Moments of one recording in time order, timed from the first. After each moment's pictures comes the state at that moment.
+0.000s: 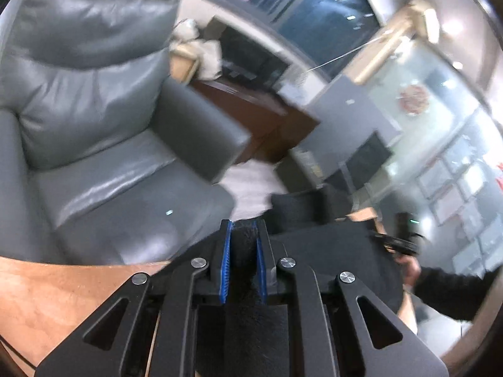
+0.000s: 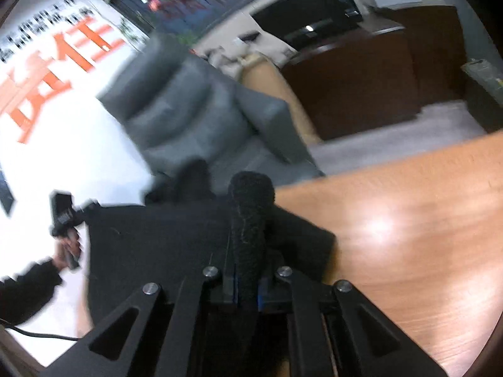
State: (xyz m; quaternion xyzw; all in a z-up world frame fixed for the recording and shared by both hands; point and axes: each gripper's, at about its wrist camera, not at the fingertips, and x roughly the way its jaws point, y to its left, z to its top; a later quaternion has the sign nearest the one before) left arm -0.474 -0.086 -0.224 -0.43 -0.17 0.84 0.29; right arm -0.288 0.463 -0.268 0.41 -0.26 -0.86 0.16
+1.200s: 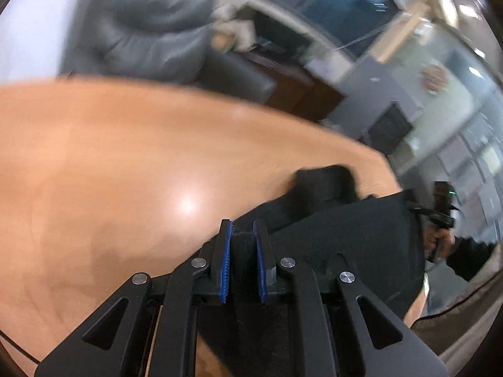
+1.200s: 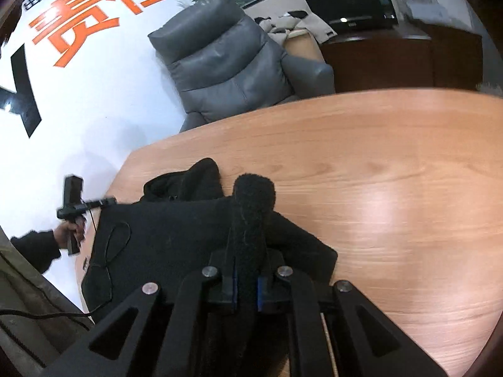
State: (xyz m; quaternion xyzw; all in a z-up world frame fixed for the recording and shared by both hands) left arm -0.182 -0.148 -0.198 -0.45 -0.14 0.85 0.24; right arm -0.117 0.370 -0.197 0.44 -0.18 -0.85 0.23
